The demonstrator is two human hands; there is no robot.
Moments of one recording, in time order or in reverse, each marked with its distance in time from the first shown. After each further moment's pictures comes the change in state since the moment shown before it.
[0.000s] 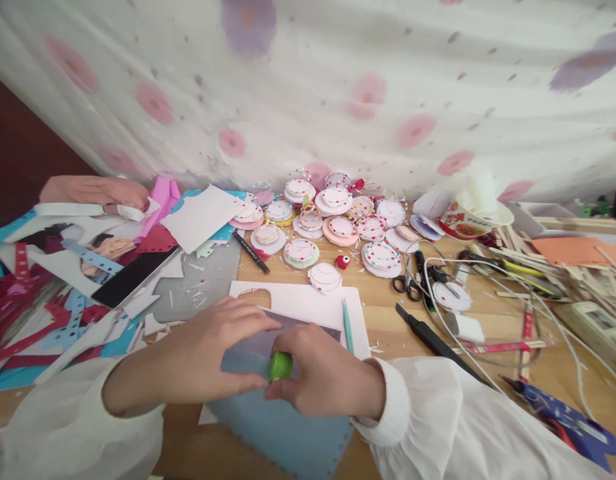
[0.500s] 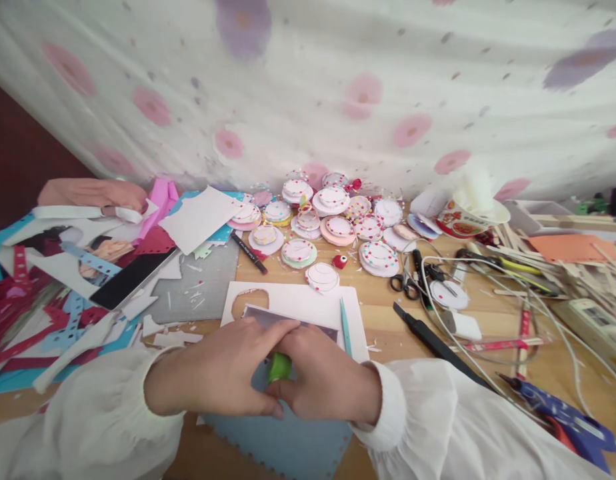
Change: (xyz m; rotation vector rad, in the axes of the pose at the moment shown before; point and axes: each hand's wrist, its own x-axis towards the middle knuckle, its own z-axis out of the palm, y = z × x) left_hand 0.019 0.010 0.025 0.109 -0.158 -0.077; right_hand -0.002 0.000 -0.001 0.049 0.009 -0.093
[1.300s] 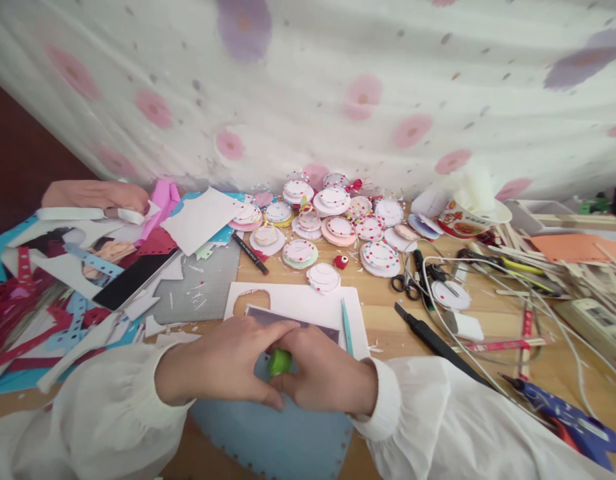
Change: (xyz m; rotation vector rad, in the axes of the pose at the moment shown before) left_hand 0.004 -0.002 -0.007 -0.001 -0.043 -0.013; right_hand 0.004 0.010 0.006 0.074 0.007 -0.012
